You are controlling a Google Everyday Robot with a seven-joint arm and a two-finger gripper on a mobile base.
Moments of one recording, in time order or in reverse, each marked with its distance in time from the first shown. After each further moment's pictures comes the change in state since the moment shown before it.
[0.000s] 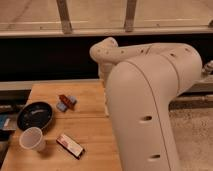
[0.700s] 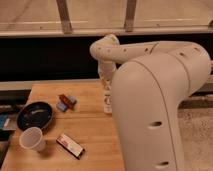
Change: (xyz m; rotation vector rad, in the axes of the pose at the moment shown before) arm -0.003 0.001 -0.017 -0.058 -0.045 0.005
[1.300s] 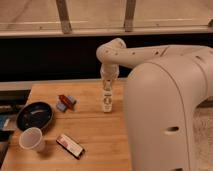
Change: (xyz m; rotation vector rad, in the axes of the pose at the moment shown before) arm -0.002 0.005 0.006 -0.072 -0.054 -0.011
